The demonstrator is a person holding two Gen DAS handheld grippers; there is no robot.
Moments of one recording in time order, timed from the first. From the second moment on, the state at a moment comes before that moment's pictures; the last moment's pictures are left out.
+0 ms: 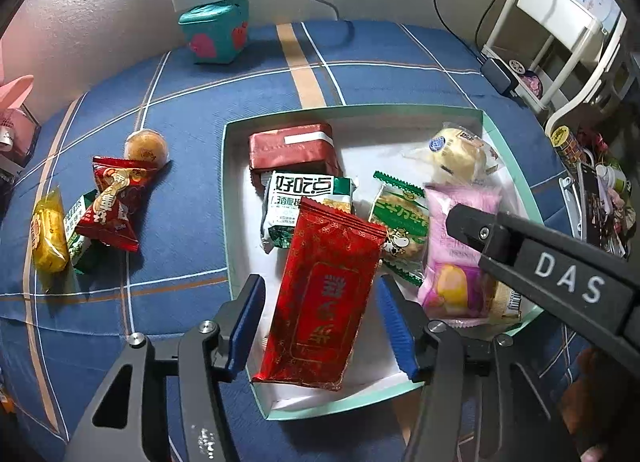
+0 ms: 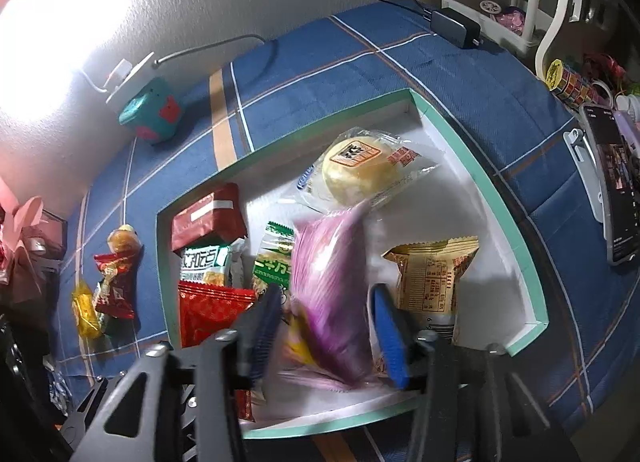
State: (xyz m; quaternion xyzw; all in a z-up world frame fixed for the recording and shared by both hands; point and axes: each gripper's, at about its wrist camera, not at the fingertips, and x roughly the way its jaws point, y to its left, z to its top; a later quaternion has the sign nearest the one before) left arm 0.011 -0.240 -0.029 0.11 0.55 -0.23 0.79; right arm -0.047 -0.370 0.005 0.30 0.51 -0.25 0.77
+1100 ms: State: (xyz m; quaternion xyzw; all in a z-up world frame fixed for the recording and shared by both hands) left arm 0.069 -0.123 -0.017 -0.02 0.56 -0.08 0.82; right arm -0.021 -0.317 0.018 0.23 0.53 -0.20 0.79
